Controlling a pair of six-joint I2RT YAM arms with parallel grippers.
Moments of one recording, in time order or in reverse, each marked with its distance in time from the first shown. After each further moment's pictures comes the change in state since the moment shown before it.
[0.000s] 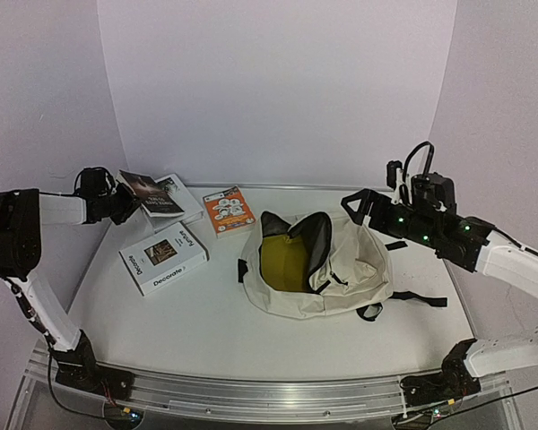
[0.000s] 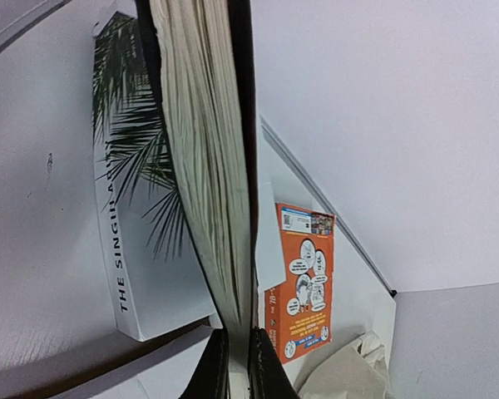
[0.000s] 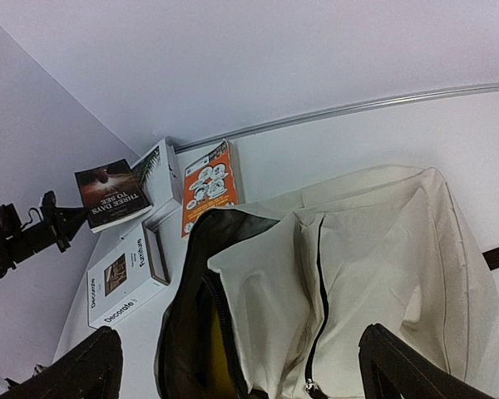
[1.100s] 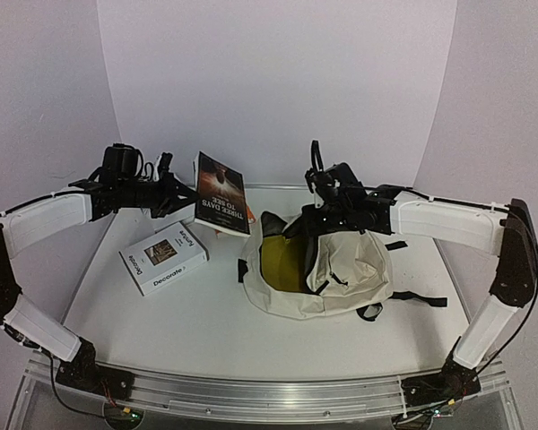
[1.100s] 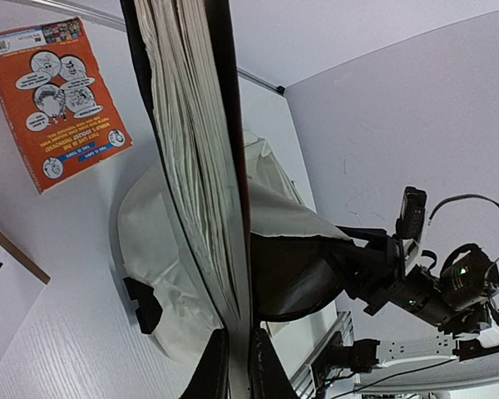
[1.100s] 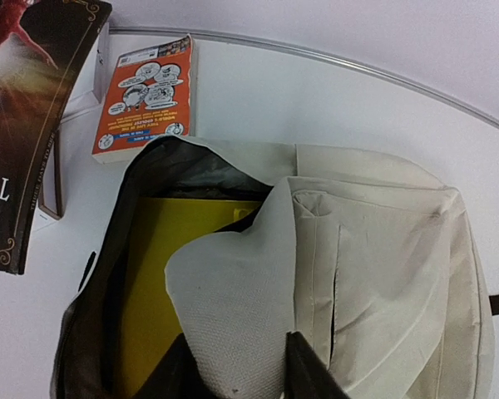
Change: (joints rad) left arm -0.403 -0.296 0.072 -0.312 0.262 0.127; right arm 0.173 0.599 0.471 -0.249 0.230 -0.271
